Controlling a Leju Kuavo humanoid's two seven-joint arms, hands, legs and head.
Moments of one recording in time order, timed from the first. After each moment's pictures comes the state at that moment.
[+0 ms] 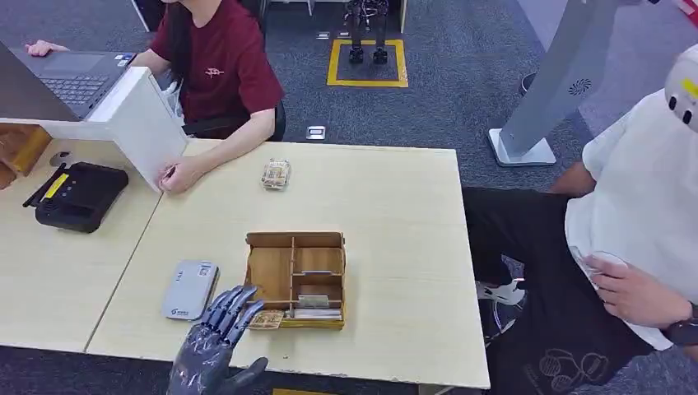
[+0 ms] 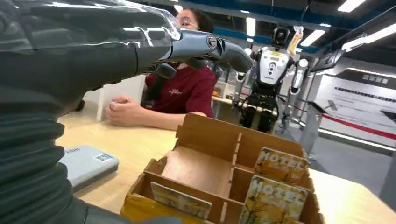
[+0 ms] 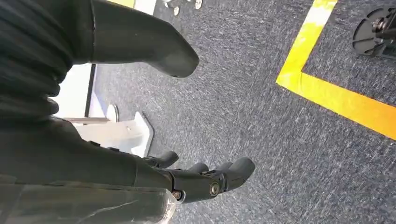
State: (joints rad) left arm 0.22 0.29 -0.55 -1.72 -1.11 0.52 -0.15; right arm -0.01 0.10 -0.47 -0.20 0.98 -0.11 0.06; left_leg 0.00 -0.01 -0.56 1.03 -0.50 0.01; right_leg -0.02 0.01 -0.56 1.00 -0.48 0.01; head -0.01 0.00
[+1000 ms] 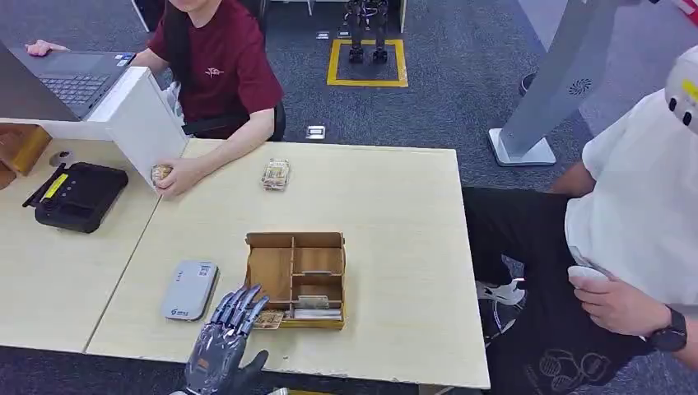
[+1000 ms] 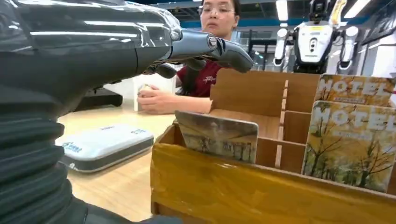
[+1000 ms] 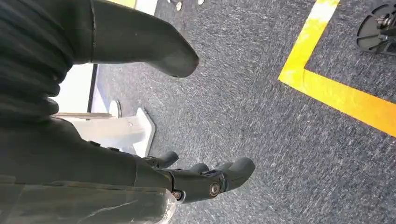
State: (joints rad) left arm 0.13 0.22 -0.59 -1.46 -1.25 0.59 0.04; right arm -0.02 0.10 -0.50 -0.20 1.03 -0.11 0.07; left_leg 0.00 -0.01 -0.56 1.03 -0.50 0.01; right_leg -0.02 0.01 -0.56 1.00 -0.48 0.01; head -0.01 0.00
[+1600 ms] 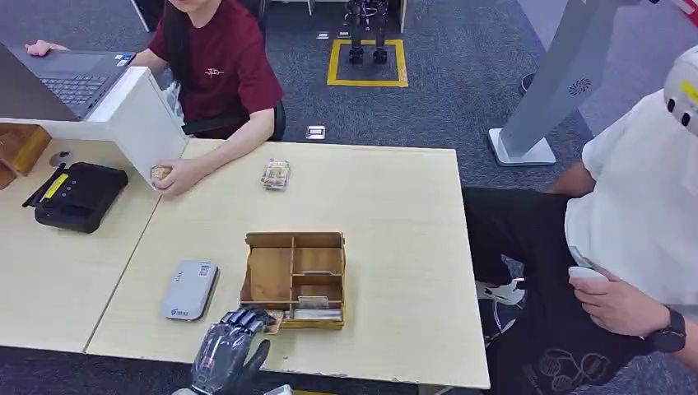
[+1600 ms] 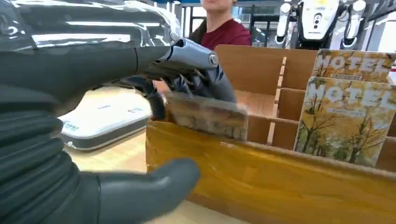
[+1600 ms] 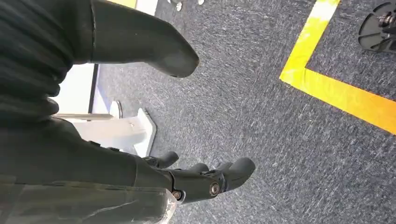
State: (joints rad) left arm 0.13 0.21 -0.59 -1.45 -1.18 0.51 0.01; right arm -0.02 0.11 -0.52 -0.20 1.05 -0.11 0.07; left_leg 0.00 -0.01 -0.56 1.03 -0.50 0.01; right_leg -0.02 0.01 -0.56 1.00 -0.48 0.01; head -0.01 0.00
